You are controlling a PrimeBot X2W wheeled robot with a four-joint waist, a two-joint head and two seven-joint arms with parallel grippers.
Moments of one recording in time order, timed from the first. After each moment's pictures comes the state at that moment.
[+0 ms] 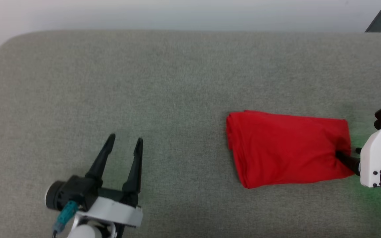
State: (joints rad) left arm -0.11 0.12 -0.10 0.07 -0.19 -0.13 -0.26; right arm -0.47 -0.51 0.24 0.36 0.68 0.13 0.74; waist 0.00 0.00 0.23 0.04
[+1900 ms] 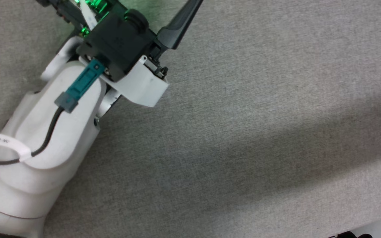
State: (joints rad) left arm -1.06 0.41 -0.59 0.11 -0.18 -0.13 -0.26; right arm -1.18 -0.72 0.32 1.15 0.57 0.13 -0.24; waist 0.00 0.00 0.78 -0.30
